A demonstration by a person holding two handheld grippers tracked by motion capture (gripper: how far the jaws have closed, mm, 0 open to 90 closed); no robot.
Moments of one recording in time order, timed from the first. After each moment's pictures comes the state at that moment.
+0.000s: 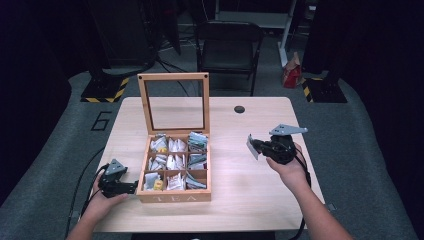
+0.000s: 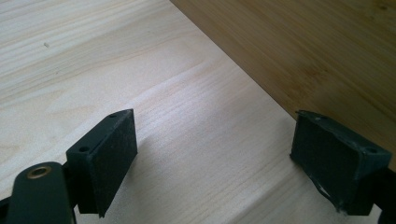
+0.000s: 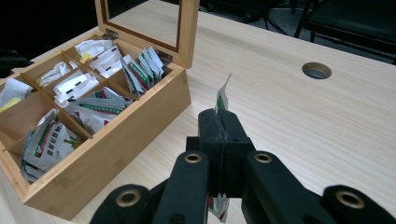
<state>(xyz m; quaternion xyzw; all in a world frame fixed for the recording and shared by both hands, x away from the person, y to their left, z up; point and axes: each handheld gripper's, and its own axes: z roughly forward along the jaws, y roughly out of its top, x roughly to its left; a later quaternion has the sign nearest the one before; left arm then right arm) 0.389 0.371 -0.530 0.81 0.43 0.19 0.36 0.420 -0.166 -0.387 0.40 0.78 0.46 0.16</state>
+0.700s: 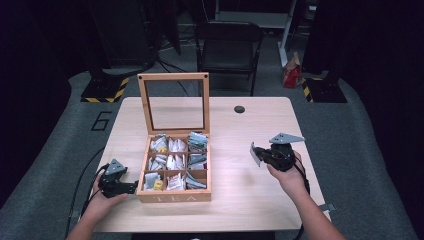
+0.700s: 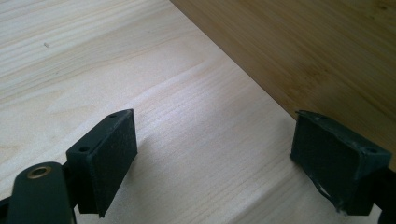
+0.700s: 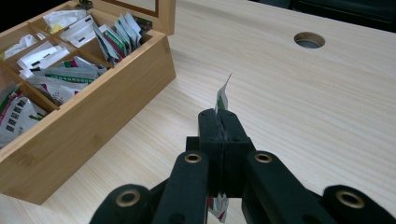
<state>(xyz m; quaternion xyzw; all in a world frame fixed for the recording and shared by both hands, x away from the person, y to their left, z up) 0.388 0.371 -0.530 0.81 0.43 0.19 0.36 0.418 -0.174 -0.423 0.42 0.78 0.43 0.16</state>
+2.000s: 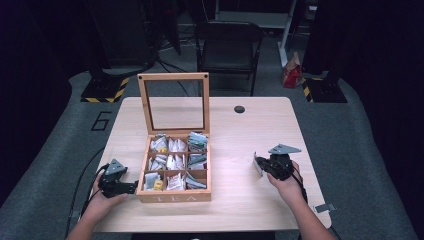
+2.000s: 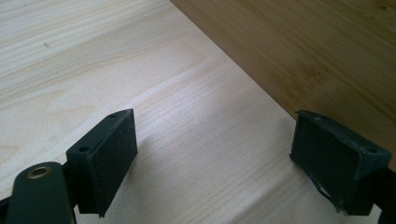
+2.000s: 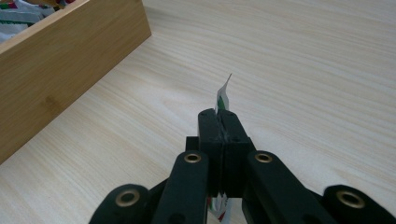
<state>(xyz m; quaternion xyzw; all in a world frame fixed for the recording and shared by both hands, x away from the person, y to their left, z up) 0.388 0.371 -0.530 0.81 0.43 0.19 0.36 0.419 -0.183 -0.474 0.43 0.78 0.41 0.18</state>
